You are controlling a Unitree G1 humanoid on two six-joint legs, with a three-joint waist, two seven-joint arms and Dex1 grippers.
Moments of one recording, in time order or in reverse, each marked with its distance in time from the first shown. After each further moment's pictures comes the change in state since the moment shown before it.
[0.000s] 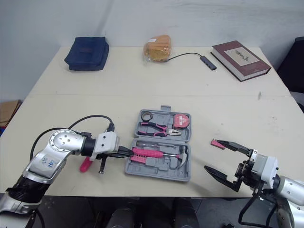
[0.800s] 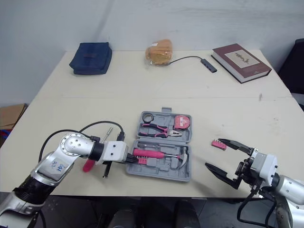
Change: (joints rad) left arm 0.010 -0.028 -0.086 0.005 0.081 -0.035 0.035; right arm -0.019 0.008 -0.001 0.034 -0.020 -0.018 -0.022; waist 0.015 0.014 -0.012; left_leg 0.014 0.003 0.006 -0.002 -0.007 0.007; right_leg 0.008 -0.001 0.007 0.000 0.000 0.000
